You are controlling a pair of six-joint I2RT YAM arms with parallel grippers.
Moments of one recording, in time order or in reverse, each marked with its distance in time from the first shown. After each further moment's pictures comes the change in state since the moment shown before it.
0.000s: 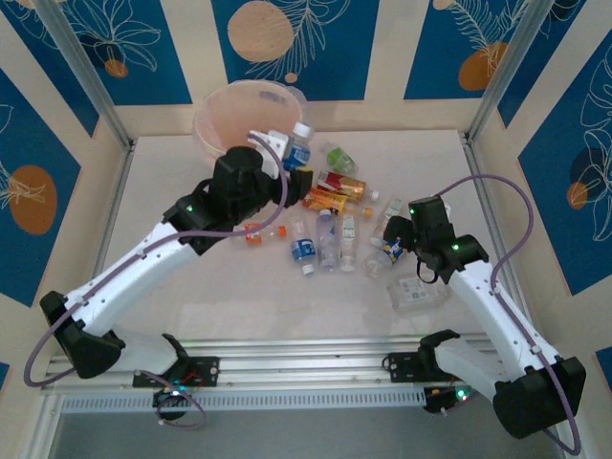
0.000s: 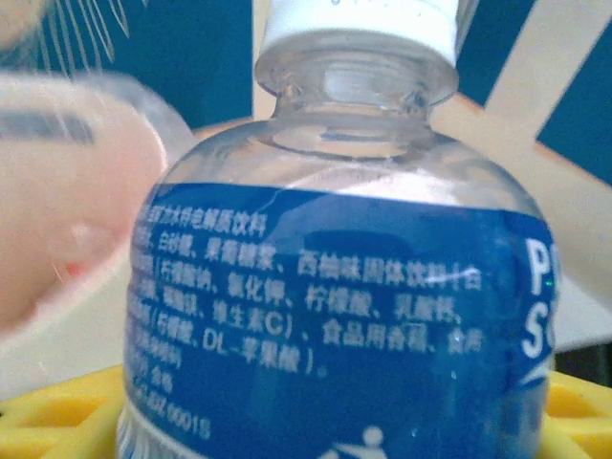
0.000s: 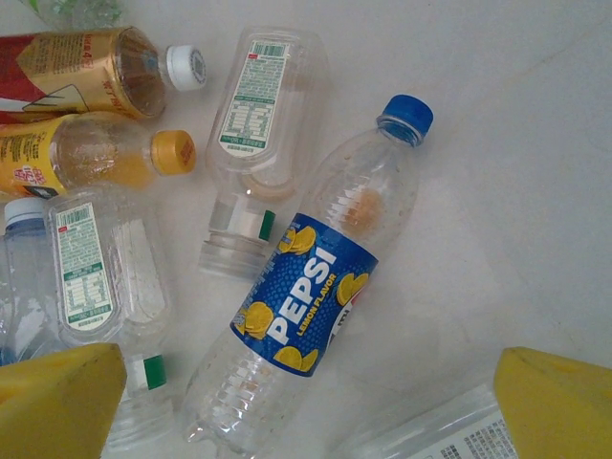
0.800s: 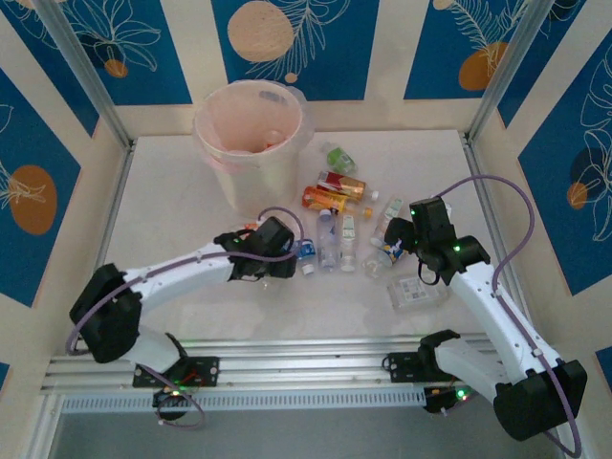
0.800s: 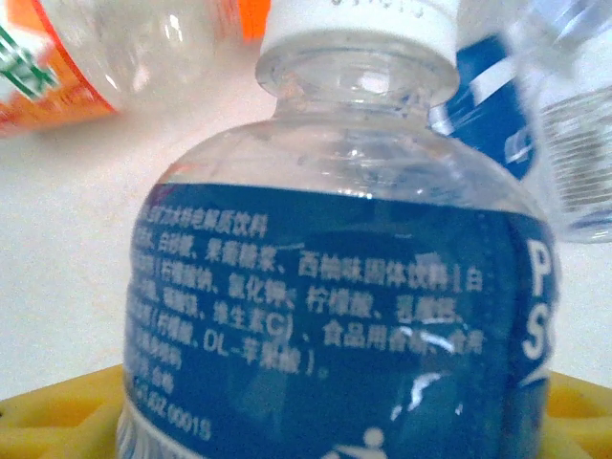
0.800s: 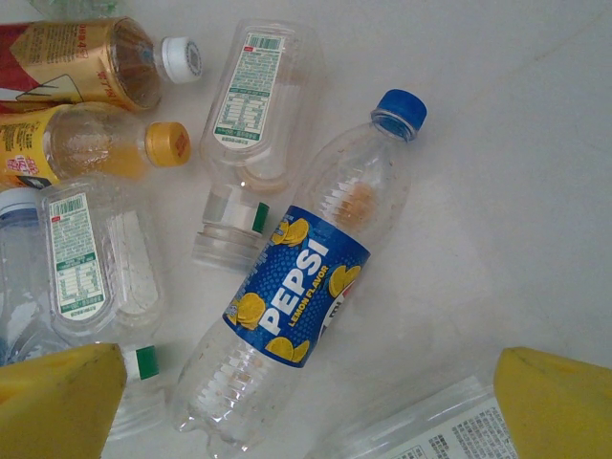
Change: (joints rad) left arm -0.058 0.086 -0.514 -0.178 0.030 -0.447; right arm 0.000 -0.013 0.001 -0.022 0.001 -0.012
